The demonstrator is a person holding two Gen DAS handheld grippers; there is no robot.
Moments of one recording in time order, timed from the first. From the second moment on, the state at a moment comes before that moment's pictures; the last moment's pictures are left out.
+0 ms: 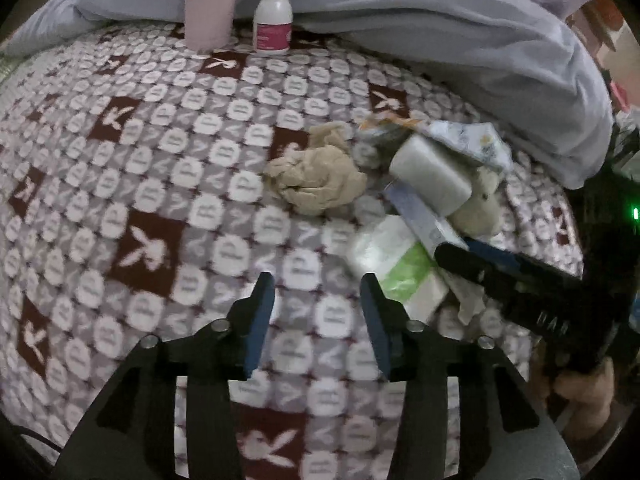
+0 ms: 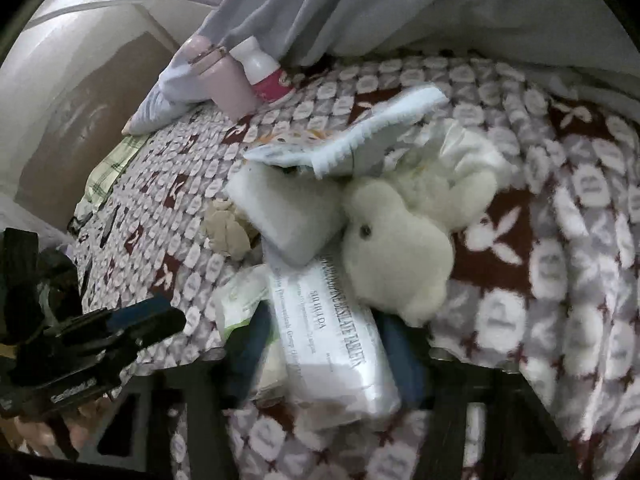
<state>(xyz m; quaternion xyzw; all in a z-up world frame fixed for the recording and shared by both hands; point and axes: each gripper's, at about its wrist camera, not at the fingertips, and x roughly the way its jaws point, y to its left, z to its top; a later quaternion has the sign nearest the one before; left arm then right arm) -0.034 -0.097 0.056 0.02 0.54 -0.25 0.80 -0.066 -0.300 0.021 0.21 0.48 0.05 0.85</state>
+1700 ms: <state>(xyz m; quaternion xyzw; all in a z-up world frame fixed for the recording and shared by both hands) -0.201 -0.250 0.105 0.09 0.50 -0.37 0.78 -0.323 -0.377 0.102 0.15 0.40 -0.13 0.90</state>
